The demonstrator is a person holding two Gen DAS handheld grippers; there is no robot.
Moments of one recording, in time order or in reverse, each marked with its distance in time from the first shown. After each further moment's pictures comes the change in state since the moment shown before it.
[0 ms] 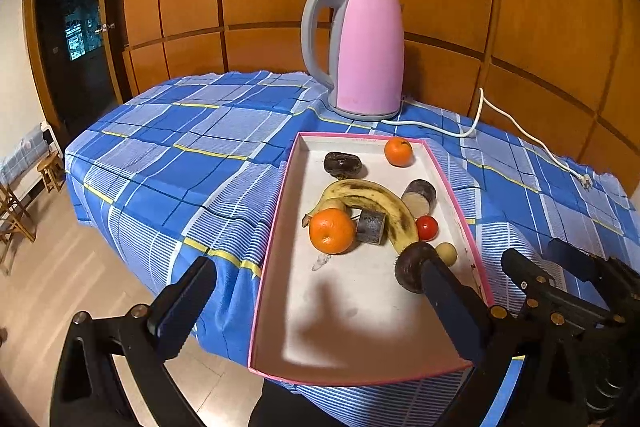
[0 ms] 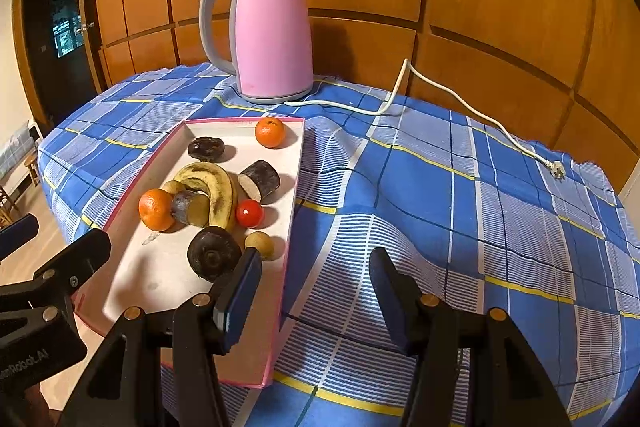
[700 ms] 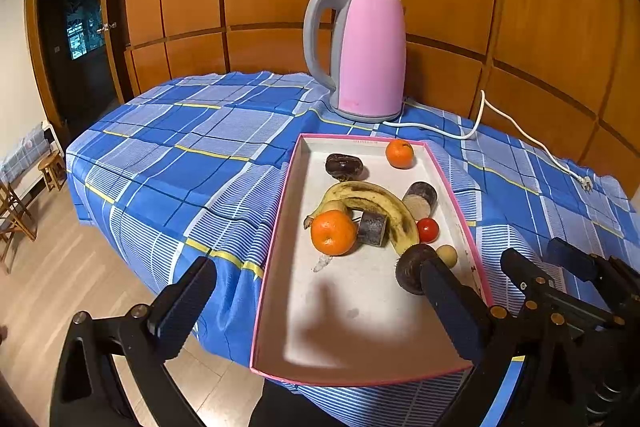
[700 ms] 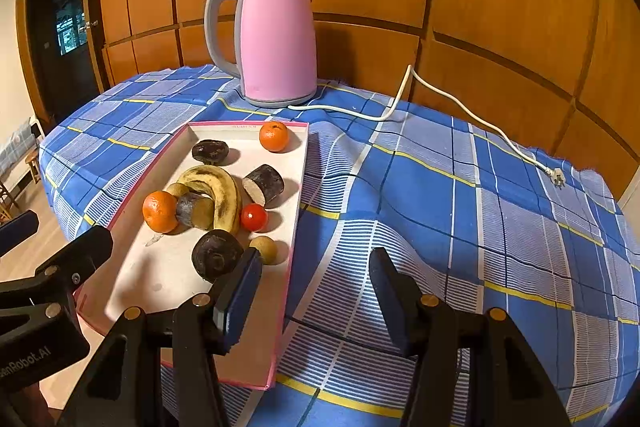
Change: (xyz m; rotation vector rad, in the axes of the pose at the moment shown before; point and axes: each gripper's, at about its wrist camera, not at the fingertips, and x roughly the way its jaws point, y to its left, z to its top) left arm 0.000 0.002 0.002 -0.005 0.002 0.000; right arm -0.002 0.004 0.003 -0.014 -0.008 0.000
